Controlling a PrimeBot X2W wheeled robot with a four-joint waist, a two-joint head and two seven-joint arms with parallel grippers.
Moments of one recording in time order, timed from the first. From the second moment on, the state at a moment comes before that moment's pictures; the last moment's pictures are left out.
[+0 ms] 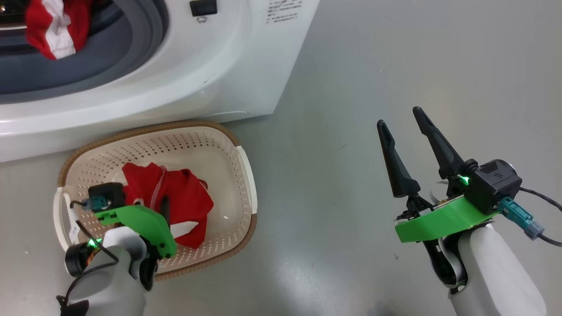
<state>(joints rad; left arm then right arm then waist) -0.78 0.06 -0.18 1.29 -0.49 -0.05 -0.08 -0.33 -0.05 0.15 0.17 0.28 0.13 -0.26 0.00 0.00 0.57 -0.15</state>
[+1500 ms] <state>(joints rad) -0.36 0.05 -0.12 0.53 -0.36 -0.08 -0.25 -0.20 -0.05 0.05 0.21 0.21 0.13 -0.26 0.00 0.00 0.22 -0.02</state>
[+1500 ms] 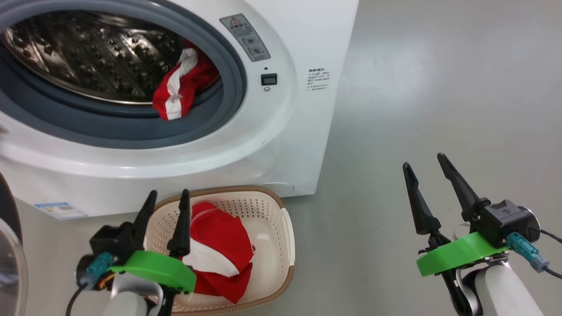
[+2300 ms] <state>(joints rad) -0.05 0.07 -0.02 0.18 -0.25 -0.03 -0.25 -0.01 -0.05 -0.02 0.13 0.19 0.13 -0.26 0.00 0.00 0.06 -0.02</state>
